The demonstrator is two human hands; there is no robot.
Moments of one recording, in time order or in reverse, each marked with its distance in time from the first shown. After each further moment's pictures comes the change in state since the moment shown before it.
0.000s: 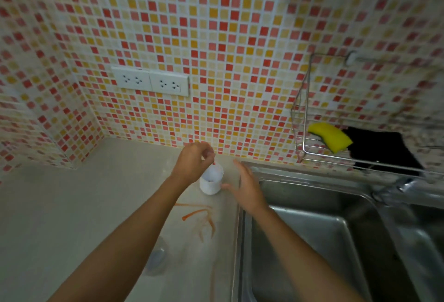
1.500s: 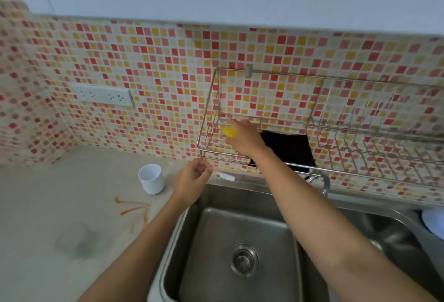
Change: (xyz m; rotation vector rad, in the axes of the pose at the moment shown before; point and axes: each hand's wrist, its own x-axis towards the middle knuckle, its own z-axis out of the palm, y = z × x) left_hand -0.045 0.240 0.129 -0.398 0.111 -0.301; right_hand 0.052 0.047 -0.274 -0.385 -0.058 -0.231
